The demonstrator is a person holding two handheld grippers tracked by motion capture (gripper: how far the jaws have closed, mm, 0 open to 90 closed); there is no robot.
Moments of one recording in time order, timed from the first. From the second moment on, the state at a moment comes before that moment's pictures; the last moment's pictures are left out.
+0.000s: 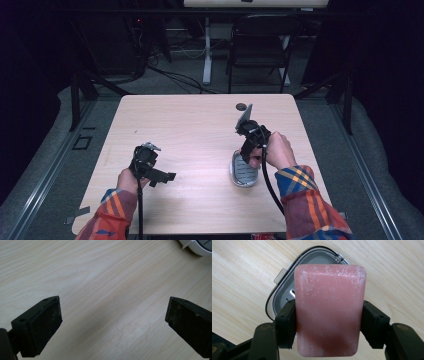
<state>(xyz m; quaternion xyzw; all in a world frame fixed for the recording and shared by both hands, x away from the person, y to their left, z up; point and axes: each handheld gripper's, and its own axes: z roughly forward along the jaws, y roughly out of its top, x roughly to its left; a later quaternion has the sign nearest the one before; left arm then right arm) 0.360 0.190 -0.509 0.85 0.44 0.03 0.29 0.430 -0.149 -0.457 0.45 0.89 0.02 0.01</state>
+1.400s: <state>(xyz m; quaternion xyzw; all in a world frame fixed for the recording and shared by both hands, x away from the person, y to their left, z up) 0.360 0.190 -0.509 0.85 0.44 0.03 0.29 0.435 -0.138 -0.491 0.52 0.85 0.00 -0.01</state>
